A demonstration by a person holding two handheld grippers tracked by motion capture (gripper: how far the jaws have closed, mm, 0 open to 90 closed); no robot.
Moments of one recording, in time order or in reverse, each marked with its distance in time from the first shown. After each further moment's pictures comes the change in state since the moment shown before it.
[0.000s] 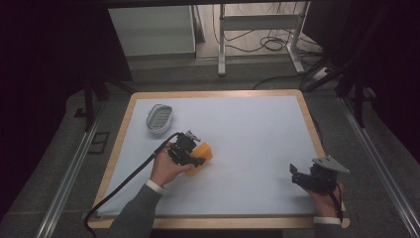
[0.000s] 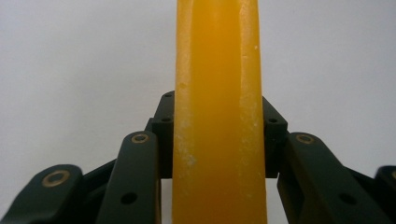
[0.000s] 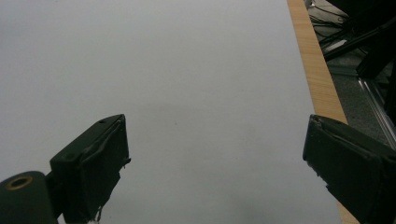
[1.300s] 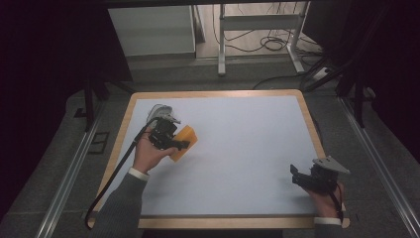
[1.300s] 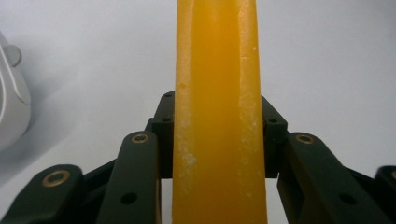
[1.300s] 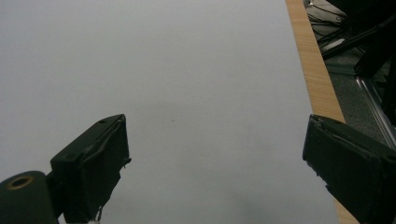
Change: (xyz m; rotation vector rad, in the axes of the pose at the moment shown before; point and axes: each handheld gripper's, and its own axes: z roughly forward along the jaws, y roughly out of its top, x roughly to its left) left arm 0.046 0.005 -0.047 -0.073 0.053 -0.072; right arm -0.001 -0.002 0.000 0.005 -0.006 -0.001
